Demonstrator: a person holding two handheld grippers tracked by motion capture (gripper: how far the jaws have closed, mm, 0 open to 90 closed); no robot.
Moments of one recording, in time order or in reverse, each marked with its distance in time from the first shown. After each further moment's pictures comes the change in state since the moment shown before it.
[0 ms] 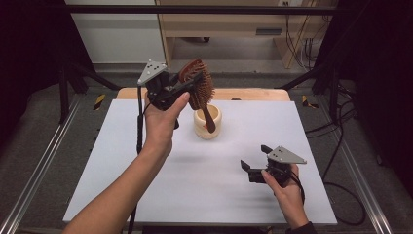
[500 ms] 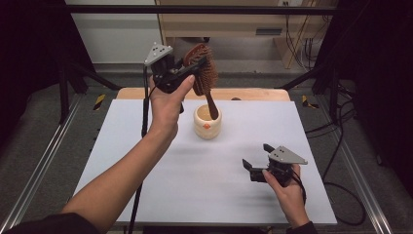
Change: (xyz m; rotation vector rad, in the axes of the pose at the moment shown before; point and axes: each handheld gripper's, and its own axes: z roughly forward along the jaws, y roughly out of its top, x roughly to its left) left arm 0.002 0.025 0.033 -0.015 0.006 0.019; right arm -0.004 0.000 -0.002 -0.004 -0.032 -0.029
